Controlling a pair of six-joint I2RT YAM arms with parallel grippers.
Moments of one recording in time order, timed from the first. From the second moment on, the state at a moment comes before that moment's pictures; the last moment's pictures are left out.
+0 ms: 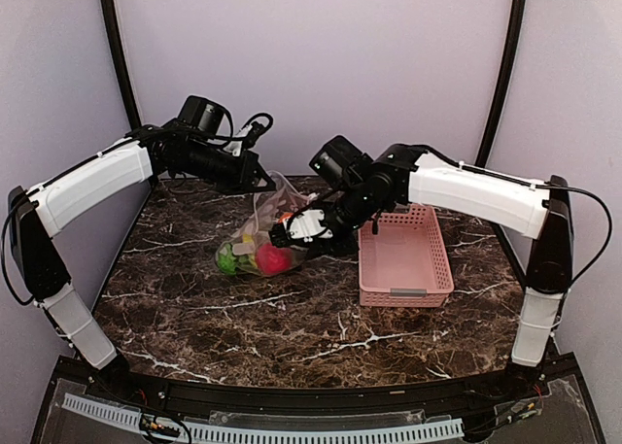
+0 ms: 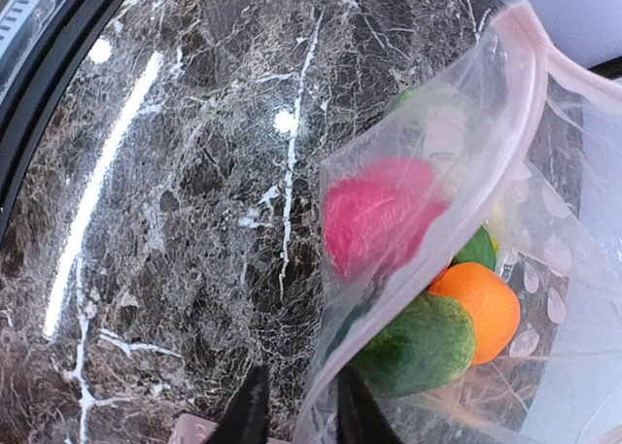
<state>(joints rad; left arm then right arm) -0.55 1.64 1.60 -0.69 0.46 -0.36 0.96 1.88 1.78 -0.92 -0.27 -0.99</state>
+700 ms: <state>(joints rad) -0.55 1.58 1.60 -0.72 0.40 -0.32 0.99 1.94 2.00 -0.65 0.00 -1.01</state>
